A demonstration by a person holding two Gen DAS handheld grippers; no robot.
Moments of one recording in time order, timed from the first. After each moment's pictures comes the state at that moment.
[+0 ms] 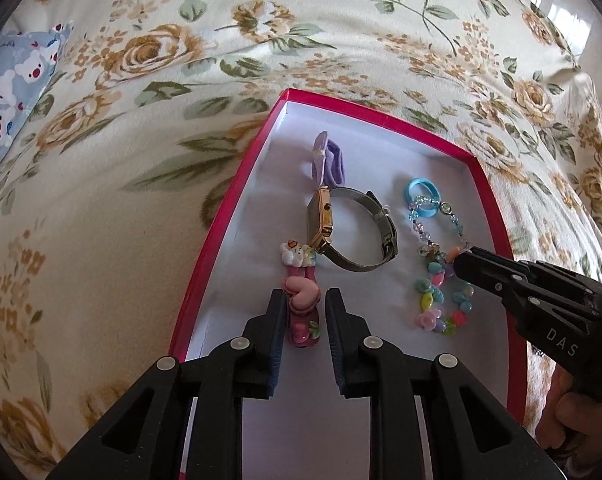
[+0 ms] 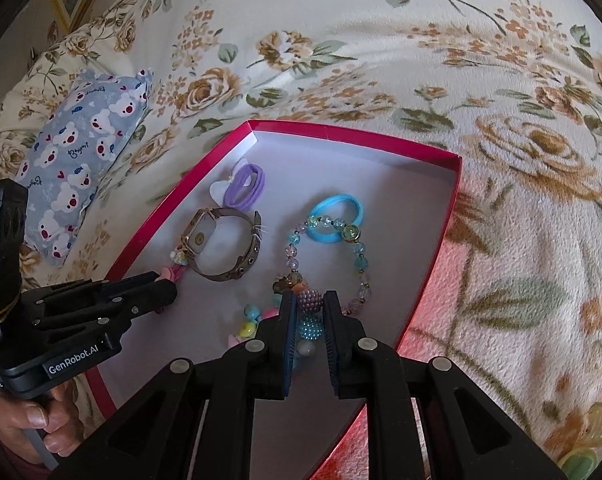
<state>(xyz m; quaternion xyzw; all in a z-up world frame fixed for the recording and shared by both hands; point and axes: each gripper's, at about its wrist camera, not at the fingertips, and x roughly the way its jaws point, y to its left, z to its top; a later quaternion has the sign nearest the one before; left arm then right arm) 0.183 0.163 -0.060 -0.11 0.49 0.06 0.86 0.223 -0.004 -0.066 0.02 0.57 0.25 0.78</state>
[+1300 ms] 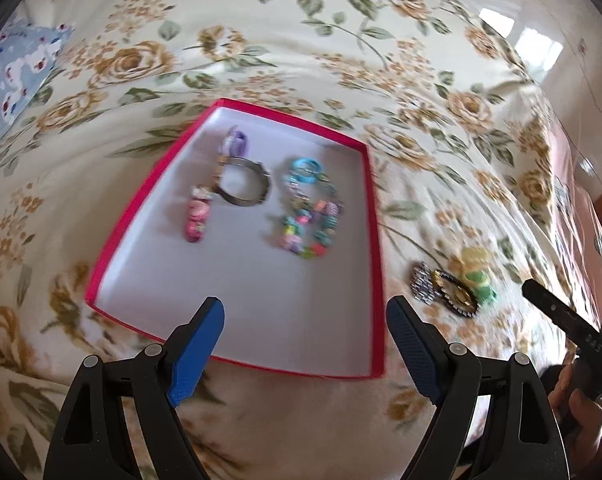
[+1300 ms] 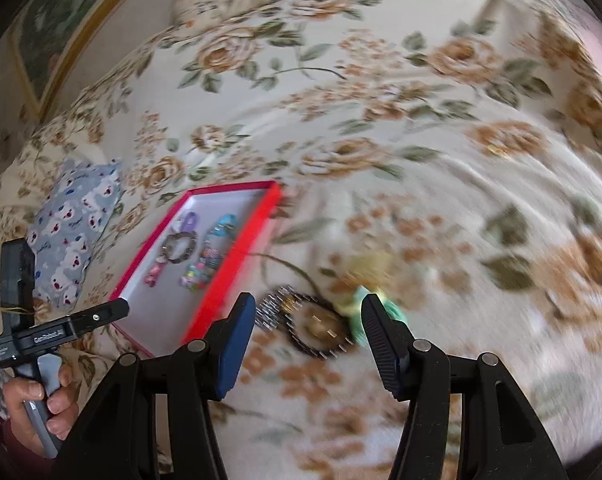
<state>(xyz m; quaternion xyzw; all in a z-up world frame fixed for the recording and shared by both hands) 0.082 0.102 0.003 -0.16 0.46 0.00 0.88 0.116 -0.187 0.028 0.11 0.51 0.13 0.84</state>
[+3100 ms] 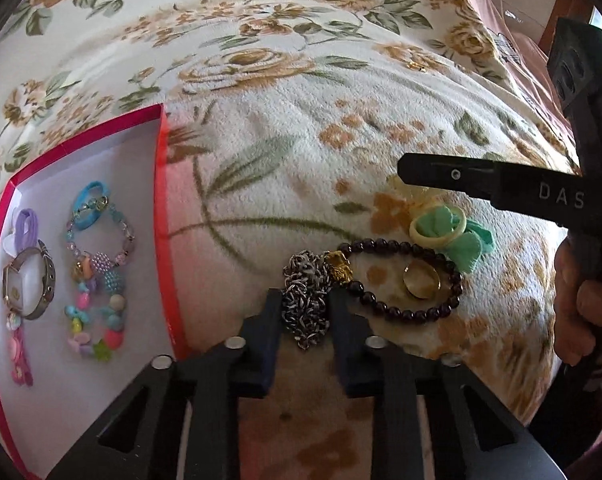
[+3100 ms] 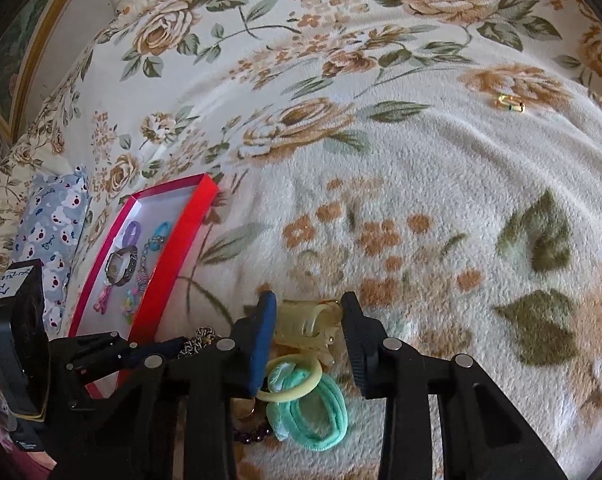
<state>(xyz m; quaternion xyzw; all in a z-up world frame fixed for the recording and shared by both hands) 0.217 -0.035 -0.076 0.04 0.53 -0.15 0.84 0.194 -0.210 -0.045 0.13 0.56 0.12 0.81</state>
